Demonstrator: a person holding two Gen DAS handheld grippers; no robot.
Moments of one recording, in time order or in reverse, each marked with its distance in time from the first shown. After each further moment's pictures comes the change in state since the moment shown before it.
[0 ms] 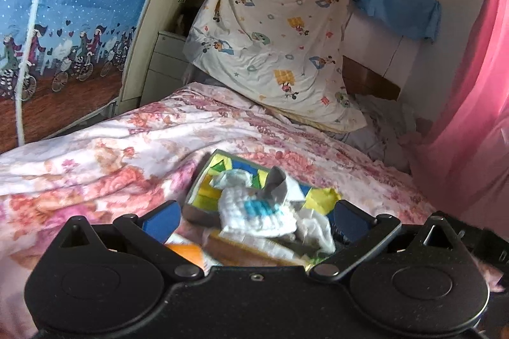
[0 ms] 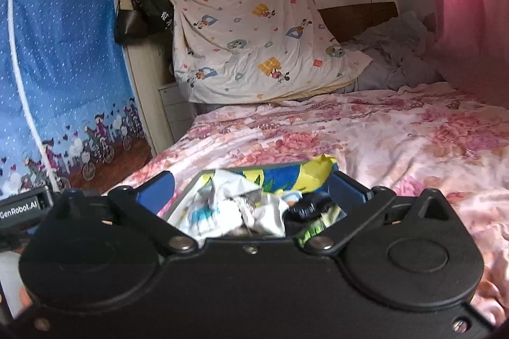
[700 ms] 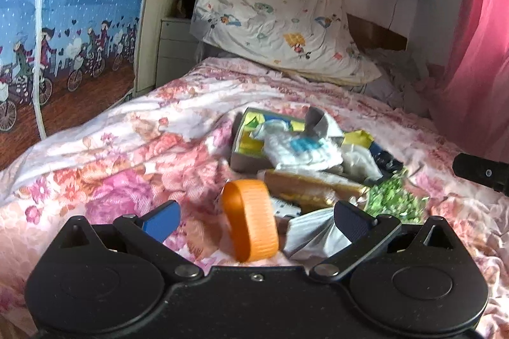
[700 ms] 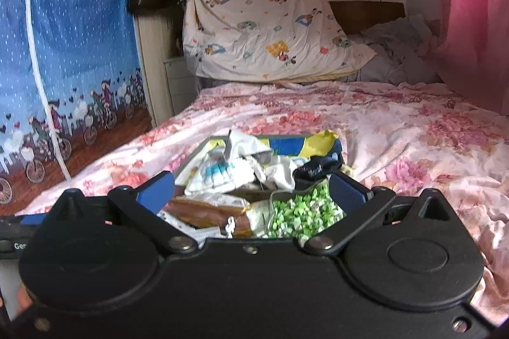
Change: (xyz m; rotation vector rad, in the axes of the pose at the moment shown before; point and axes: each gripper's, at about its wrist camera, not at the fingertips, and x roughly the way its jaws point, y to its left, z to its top) left arm -0.013 0.045 -0.052 0.143 0.108 0.070; right arm -0.027 0.027 -0.028 -0.097 0.068 -0.016
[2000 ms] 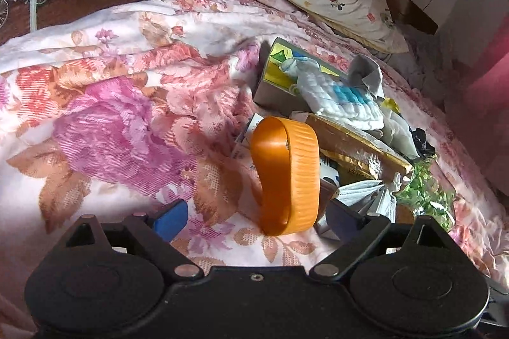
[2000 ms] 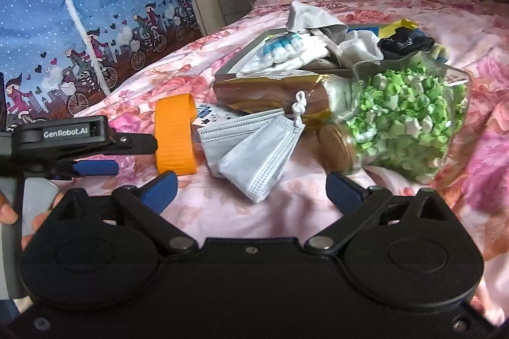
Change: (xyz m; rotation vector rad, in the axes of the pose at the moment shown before) left arm 0.086 0.051 -0.018 -0.224 0.241 -0.053; right arm 0.070 0.032 -0.101 0.029 0.303 0.255
